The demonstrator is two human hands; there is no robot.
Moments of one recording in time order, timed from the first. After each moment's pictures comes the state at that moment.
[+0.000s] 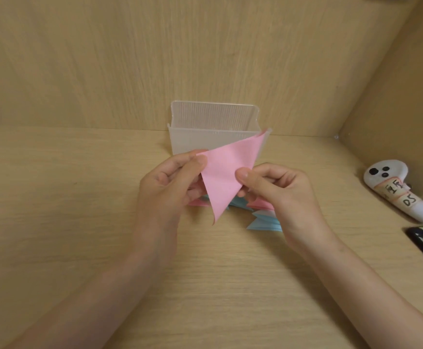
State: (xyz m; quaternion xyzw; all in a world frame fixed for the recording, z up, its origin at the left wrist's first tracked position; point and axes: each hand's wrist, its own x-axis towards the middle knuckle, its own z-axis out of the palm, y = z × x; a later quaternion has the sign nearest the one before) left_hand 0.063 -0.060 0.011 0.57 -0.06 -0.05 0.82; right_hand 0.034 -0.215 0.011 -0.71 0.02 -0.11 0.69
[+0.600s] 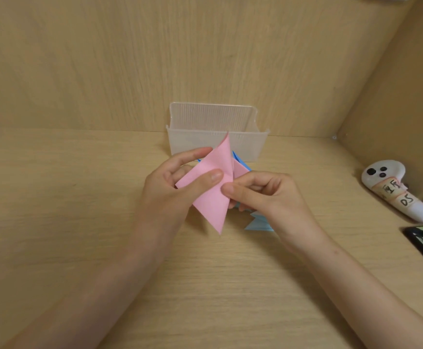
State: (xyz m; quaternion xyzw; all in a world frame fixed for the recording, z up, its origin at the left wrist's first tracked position) left_hand 0.065 -0.059 0.012 0.62 -0.11 -0.05 0.77; right_hand 0.034 -0.213 0.008 -0.73 -0.03 -0.06 0.68
